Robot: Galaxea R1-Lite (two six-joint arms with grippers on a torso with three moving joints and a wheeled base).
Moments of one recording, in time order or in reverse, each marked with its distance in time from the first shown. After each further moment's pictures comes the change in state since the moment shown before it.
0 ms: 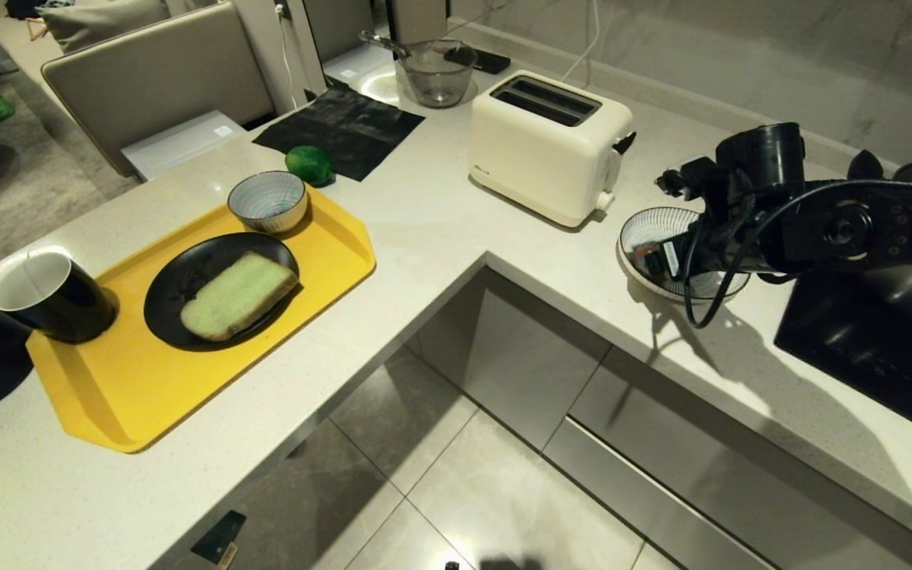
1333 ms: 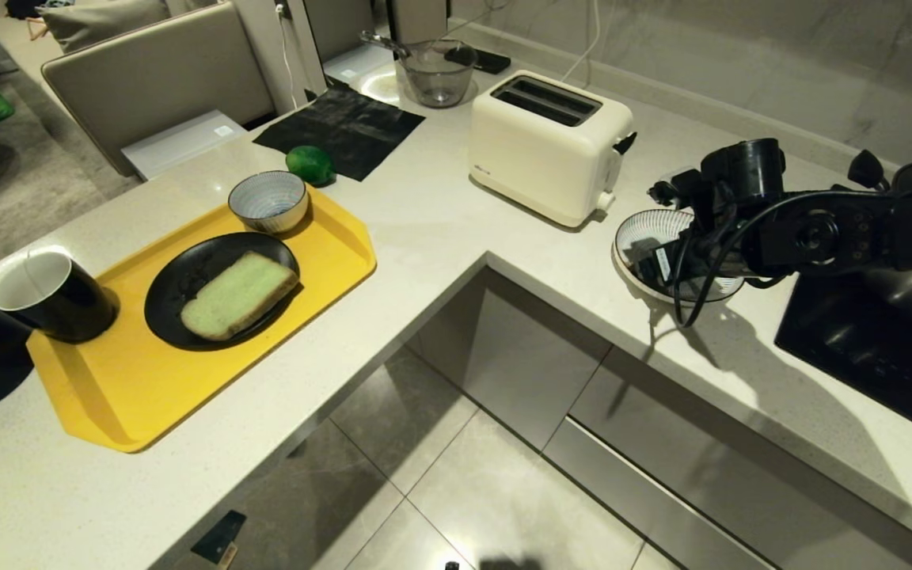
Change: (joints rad) left arm 0.000 0.000 0.000 0.000 0.000 0.000; right arm -0.022 0.074 -0.055 0.002 0.007 0.001
